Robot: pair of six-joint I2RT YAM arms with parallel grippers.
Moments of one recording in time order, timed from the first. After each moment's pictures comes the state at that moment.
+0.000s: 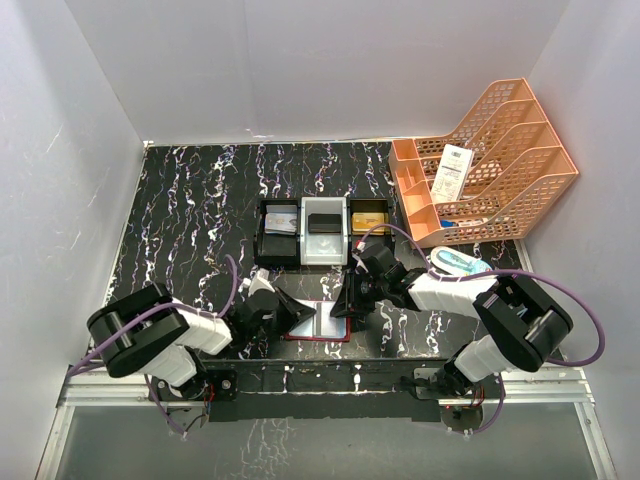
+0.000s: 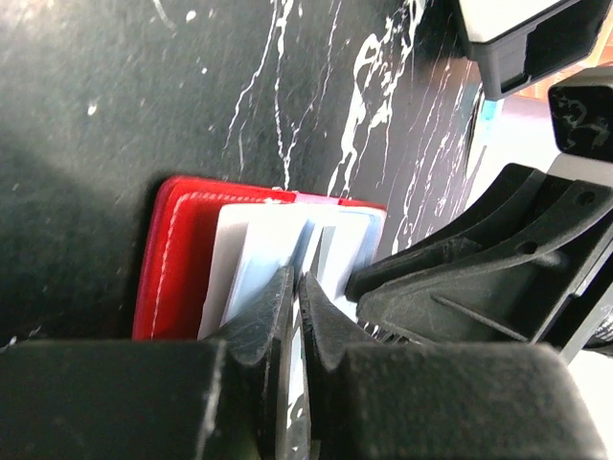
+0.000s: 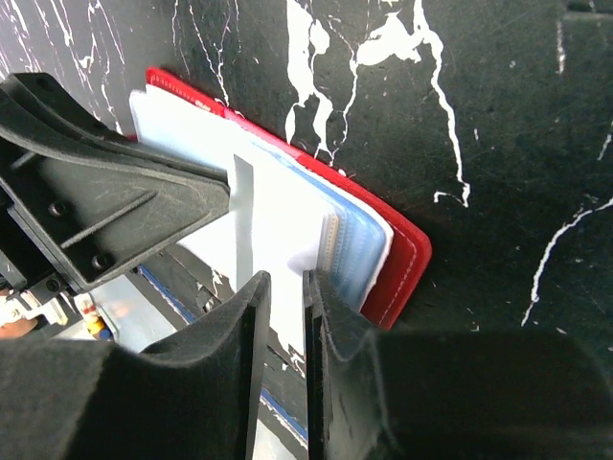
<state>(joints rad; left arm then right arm) -0.96 1.44 0.16 0.70 -0.11 -1.48 0.71 1.47 0.56 0.03 -0.42 0.84</state>
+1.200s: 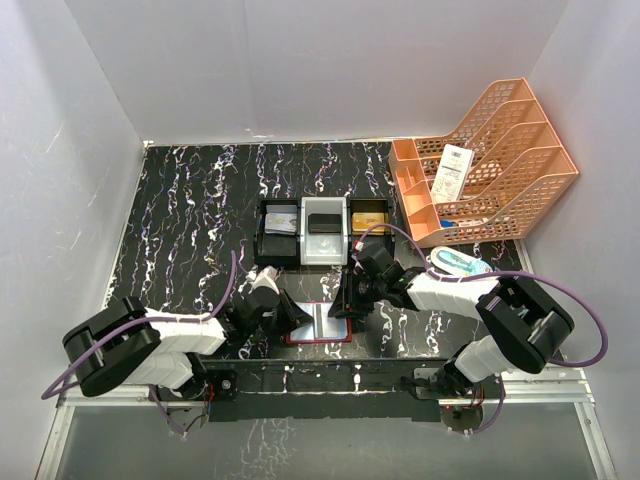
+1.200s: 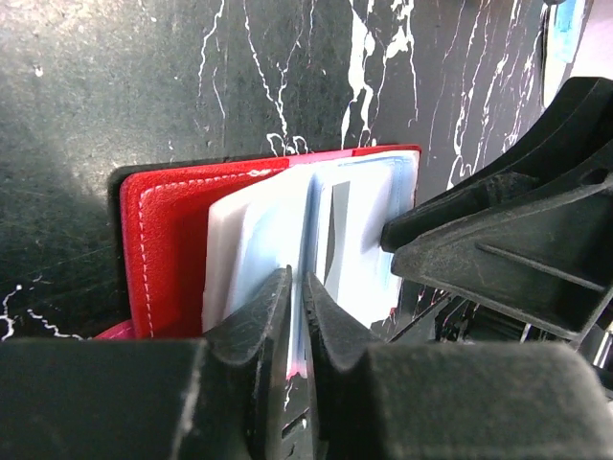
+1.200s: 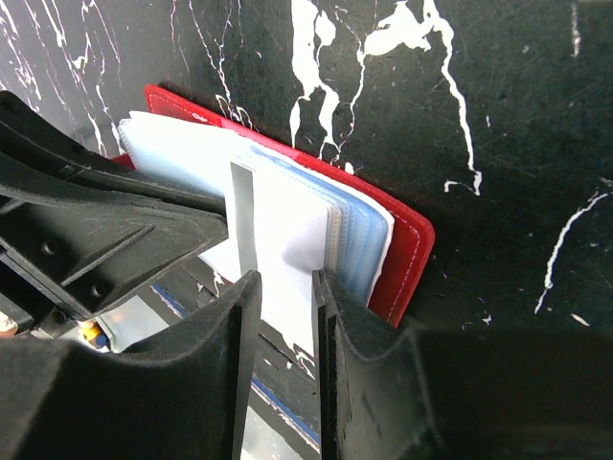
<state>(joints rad) -0.96 1.29 0.21 0.43 -0.06 -1.24 0.73 1.45 0.59 -0.04 -0.38 0.86</state>
